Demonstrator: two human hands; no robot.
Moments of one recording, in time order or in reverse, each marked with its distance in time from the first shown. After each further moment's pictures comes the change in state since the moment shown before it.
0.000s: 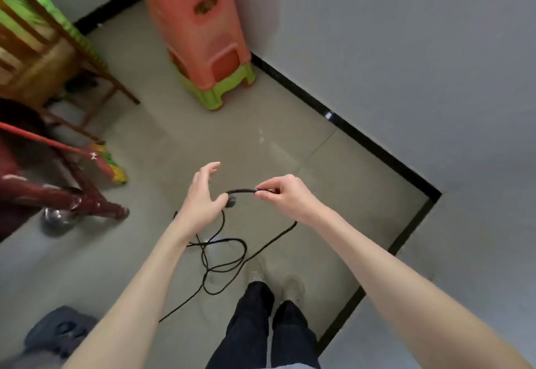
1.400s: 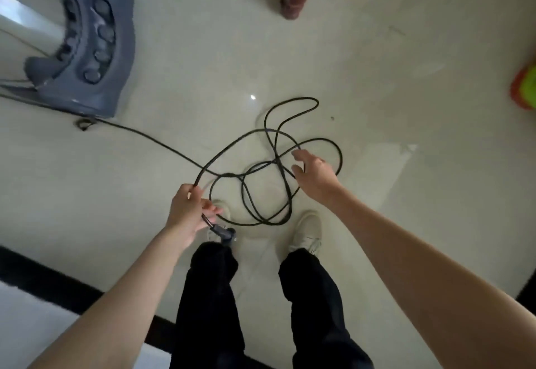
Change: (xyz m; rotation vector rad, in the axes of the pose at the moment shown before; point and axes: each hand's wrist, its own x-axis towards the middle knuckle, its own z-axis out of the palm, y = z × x) left_hand -0.027 -0.502 0.146 -1.497 0.897 -1.383; right_hand 0.339 0.155 0.469 -0.920 -0.882 -0.139
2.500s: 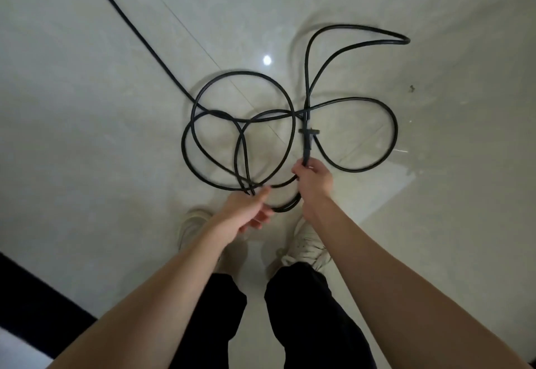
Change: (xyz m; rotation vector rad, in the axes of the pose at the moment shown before) left_hand 0.131 -0.171 0.103 0.301 -0.290 -0.230; right_hand 0.102 0.105 0.194 0.628 0.172 0.464
